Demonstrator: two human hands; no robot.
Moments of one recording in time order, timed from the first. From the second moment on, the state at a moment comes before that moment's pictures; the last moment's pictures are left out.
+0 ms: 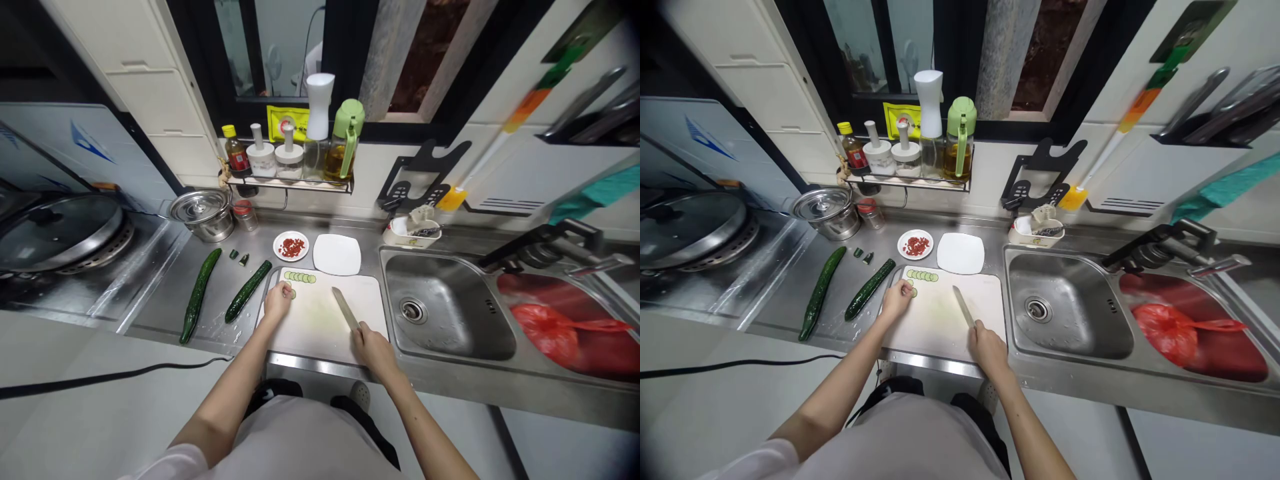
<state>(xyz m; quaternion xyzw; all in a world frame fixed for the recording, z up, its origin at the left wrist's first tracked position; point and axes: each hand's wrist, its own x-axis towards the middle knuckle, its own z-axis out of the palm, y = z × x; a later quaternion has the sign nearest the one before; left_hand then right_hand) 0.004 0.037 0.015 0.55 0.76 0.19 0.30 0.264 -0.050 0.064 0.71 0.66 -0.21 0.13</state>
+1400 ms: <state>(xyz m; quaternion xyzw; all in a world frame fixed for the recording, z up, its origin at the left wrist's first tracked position) 0.052 0.091 0.019 0.70 0.68 0.08 0.18 0.265 -0.046 0.059 0.72 0.65 -0.23 0.12</state>
